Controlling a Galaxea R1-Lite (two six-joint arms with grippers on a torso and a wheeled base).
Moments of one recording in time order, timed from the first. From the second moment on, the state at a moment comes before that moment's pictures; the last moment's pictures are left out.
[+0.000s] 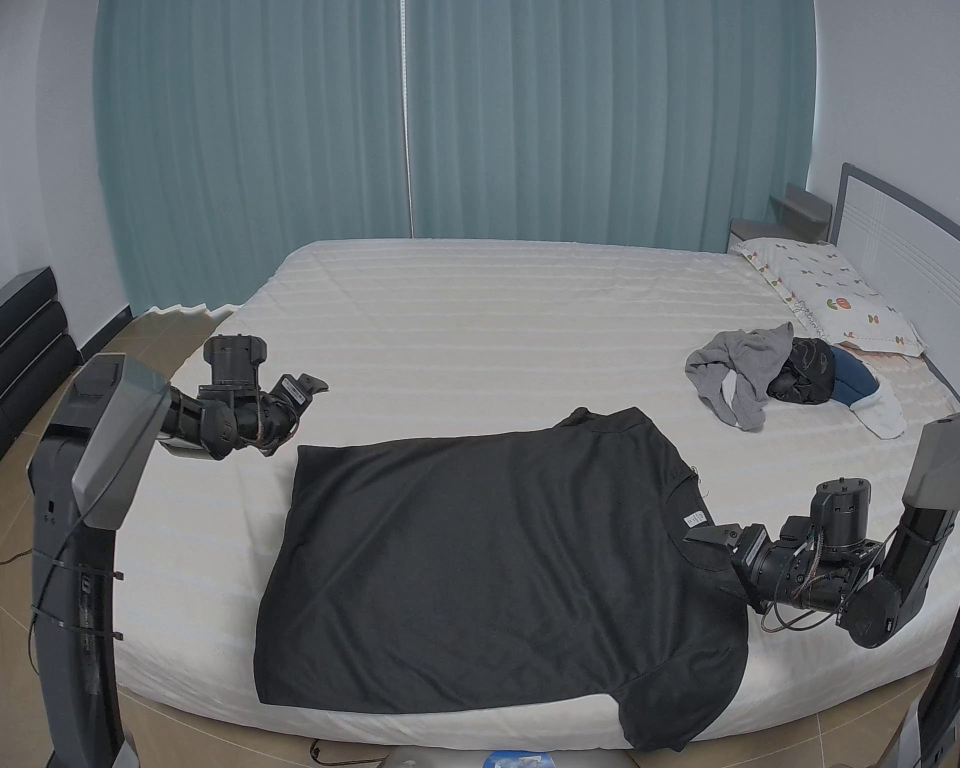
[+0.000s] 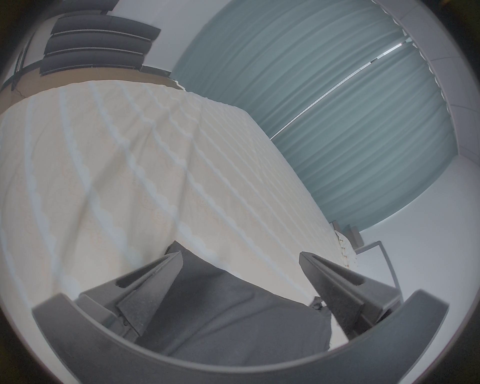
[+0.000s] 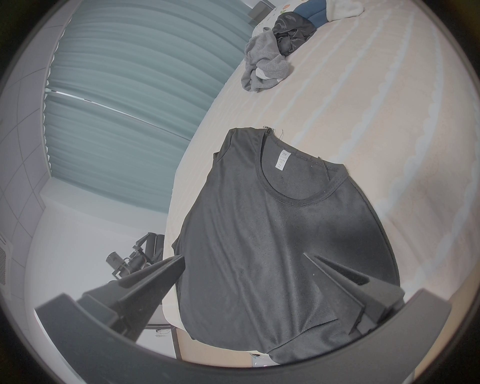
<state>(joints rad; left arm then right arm) -0.03 2.52 -1.72 -0.29 -0.13 -0.85 0.17 2.06 -0.29 -1.23 0.30 0.95</state>
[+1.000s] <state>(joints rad) -0.02 2.68 -1.82 -0.28 -0.06 -0.77 0.17 2.10 -0.29 -1.23 0.30 0.96</state>
